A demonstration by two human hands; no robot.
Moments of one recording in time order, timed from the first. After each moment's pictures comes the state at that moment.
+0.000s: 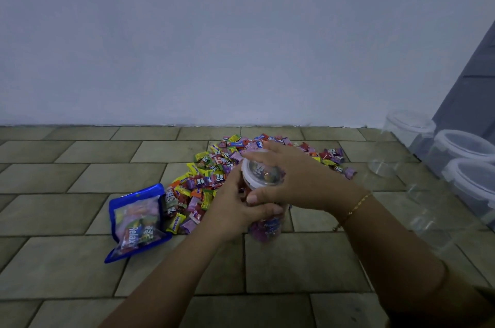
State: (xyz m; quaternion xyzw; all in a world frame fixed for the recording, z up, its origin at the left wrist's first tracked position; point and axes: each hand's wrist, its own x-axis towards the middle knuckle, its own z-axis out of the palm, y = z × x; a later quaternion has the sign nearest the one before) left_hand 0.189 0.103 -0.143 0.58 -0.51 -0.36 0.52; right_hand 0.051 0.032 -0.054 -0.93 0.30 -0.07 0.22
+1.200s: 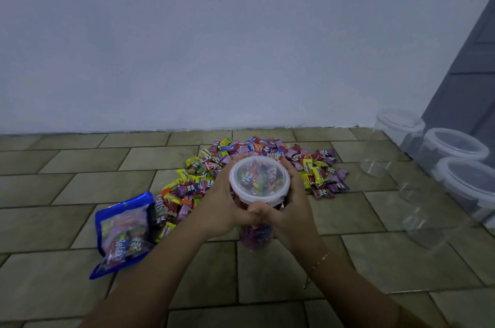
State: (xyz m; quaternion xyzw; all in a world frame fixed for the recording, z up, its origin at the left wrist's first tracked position) left_hand 0.206 0.086 -0.138 0.57 -0.60 -0.34 0.44; right_hand 0.054 0.048 -0.148 -0.66 0.28 -0.47 0.51
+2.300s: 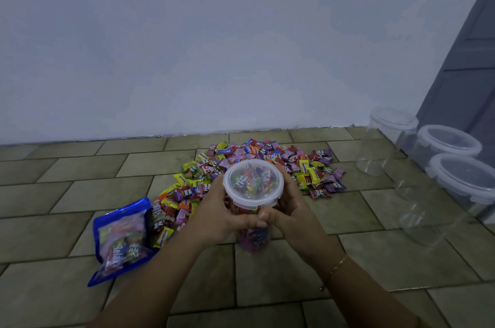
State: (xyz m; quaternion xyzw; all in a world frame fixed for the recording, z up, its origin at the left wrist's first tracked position) left_hand 0.200 0.094 -0.143 0.60 -0.56 -0.34 0.46; right_hand 0.031 0.042 -0.153 -0.64 0.26 -0.37 0.62
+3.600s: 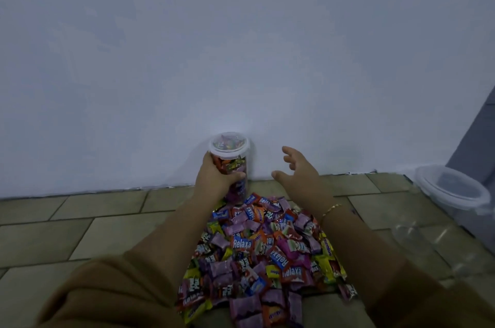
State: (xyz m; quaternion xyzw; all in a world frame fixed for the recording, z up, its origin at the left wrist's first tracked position) left_hand 0.298 -0.155 -0.133 0.71 -0.42 -0.23 0.51; right_hand 0.111 -0.179 -0.100 -0.74 0.47 -0.33 0.35
